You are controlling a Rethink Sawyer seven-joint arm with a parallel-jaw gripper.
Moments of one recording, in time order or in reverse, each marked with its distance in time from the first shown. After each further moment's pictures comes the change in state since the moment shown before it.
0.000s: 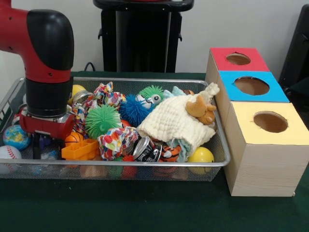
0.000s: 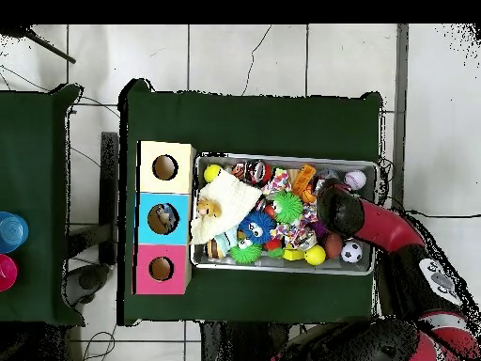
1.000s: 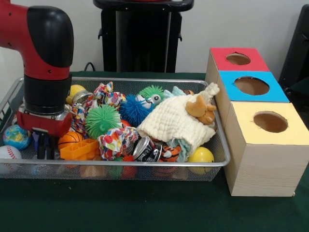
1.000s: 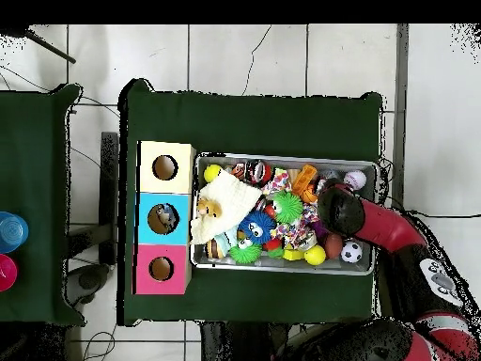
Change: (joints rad) arm 0.013 -0.013 -0.020 -0.001 -0.006 0.000 0.000
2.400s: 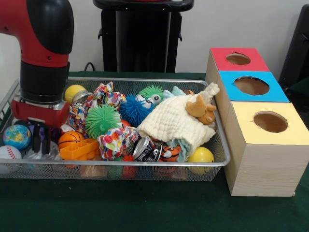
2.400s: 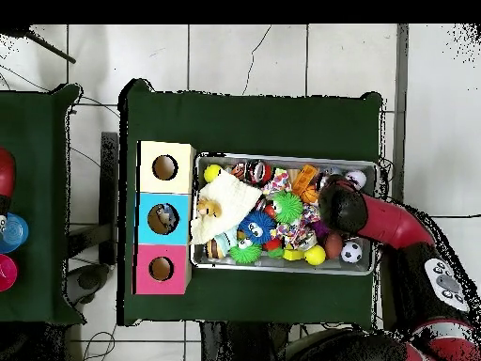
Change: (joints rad) arm 0.027 -0.066 -0.015 0.004 -0.027 0.043 0.000
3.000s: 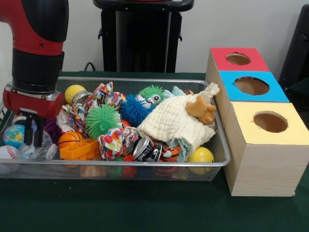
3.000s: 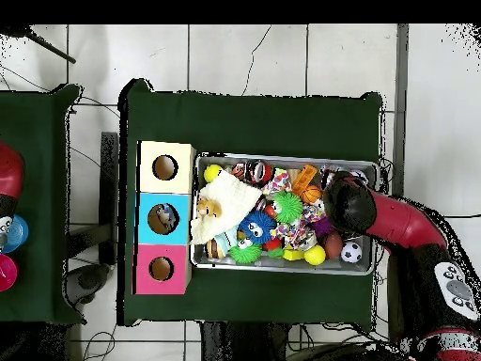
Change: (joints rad) arm 0.000 -0.051 0.000 0.001 0.000 0.037 0.000
